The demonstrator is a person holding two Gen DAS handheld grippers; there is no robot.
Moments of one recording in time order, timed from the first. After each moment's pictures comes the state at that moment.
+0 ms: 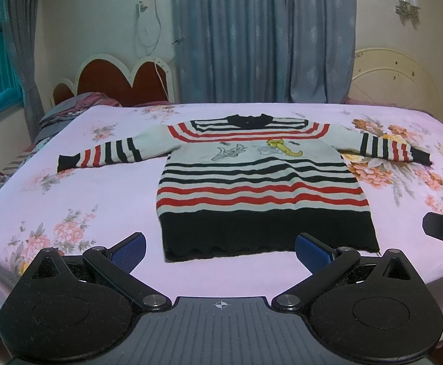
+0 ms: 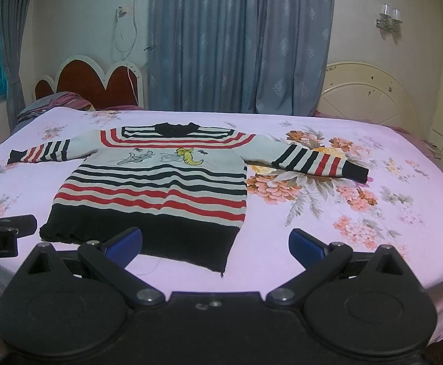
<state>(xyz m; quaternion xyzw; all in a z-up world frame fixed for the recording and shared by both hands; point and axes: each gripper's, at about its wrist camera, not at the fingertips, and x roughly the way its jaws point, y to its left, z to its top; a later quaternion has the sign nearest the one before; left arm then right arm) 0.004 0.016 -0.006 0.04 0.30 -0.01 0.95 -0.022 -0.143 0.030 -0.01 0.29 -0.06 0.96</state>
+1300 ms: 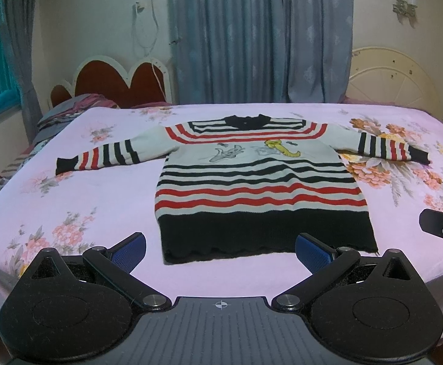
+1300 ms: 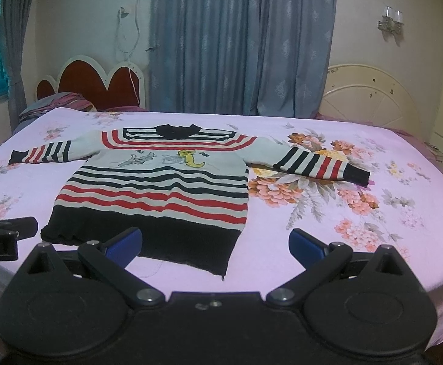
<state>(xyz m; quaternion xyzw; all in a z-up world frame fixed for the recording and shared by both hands) 0.007 0.015 -0.002 0.05 0.30 -0.01 0.95 -0.015 -0.140 0.029 -0.01 0.29 -0.06 0.96</state>
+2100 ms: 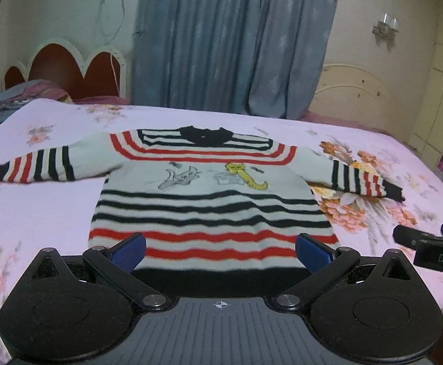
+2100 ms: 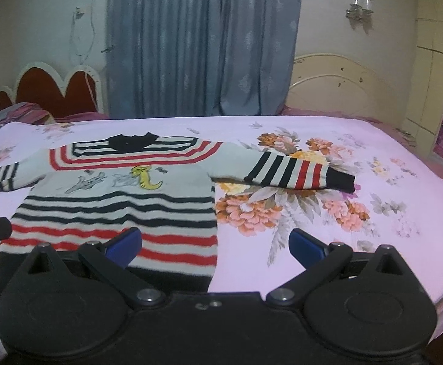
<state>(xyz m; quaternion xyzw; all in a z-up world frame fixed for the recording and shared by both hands) 0.141 0.018 -0.006 -0.02 0.30 -0.11 0.95 0.083 -0.169 0.020 0.01 0.29 -0.14 0.95</state>
